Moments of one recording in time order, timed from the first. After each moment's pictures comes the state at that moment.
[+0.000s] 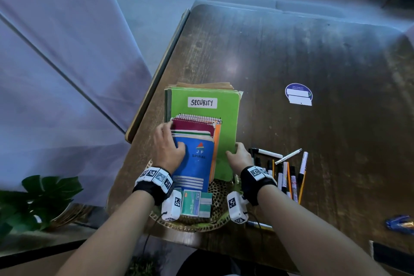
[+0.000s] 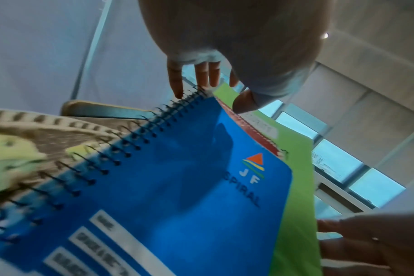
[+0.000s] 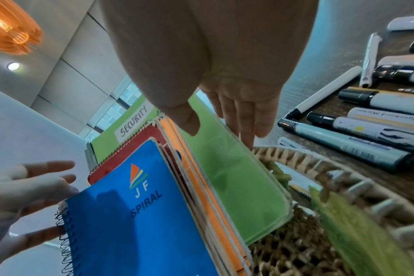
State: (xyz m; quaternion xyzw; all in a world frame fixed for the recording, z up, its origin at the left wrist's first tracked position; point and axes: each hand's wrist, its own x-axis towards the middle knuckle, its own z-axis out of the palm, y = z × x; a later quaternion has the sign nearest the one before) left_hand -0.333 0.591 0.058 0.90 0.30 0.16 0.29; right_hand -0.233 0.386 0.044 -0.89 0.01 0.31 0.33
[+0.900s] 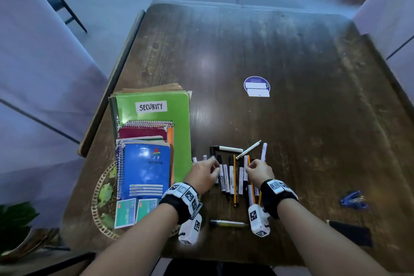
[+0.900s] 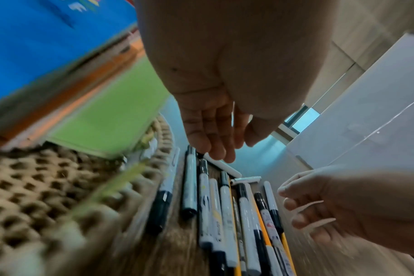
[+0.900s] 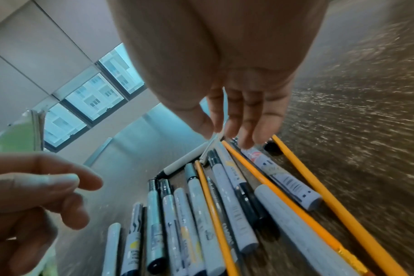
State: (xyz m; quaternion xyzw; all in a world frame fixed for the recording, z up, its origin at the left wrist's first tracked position) left_hand -0.272 0.387 0.025 0.91 0.09 -0.11 0.38; right_hand -0.190 0.189 0.003 -0.92 0.09 0.29 0.25
